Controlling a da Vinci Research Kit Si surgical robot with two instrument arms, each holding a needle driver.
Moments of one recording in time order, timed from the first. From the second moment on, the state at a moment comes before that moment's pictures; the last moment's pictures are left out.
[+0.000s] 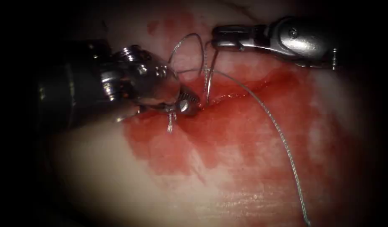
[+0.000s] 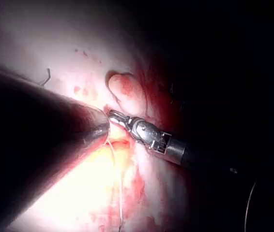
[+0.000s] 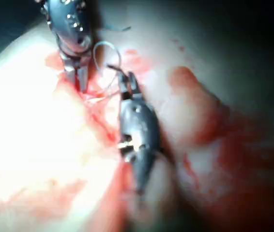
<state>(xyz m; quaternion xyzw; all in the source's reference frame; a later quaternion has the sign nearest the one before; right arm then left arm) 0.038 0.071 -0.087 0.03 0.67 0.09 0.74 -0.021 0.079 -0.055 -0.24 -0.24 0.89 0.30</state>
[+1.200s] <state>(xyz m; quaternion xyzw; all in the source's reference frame) 0.039 0.072 -0.088 0.09 0.66 0.06 0.74 -0.023 0.073 -0.054 -0.36 -0.16 0.90 0.18</state>
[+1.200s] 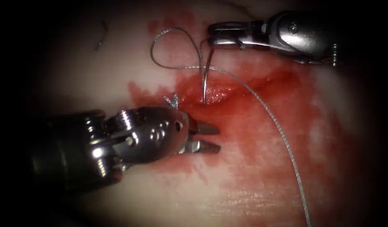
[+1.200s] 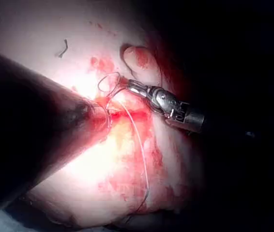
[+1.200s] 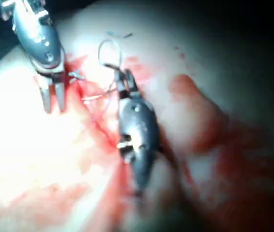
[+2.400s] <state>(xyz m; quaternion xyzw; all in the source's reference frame) 0.039 0.072 -0.089 0.09 0.64 0.04 0.76 -0.022 0.072 -0.052 -0.35 -0.18 0.90 0.18</state>
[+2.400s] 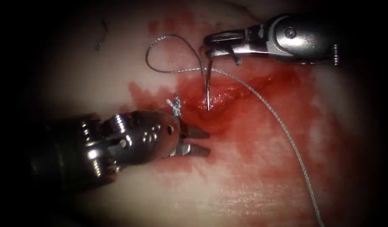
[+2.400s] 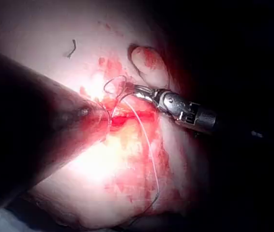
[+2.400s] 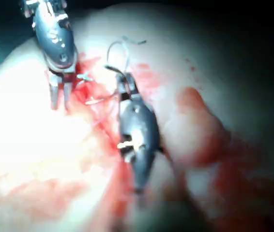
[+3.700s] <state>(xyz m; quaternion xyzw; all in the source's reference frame) 0.040 0.069 -0.089 0.21 0.60 0.08 0.77 -0.021 0.072 -0.052 -0.34 -0.20 0.90 0.18</state>
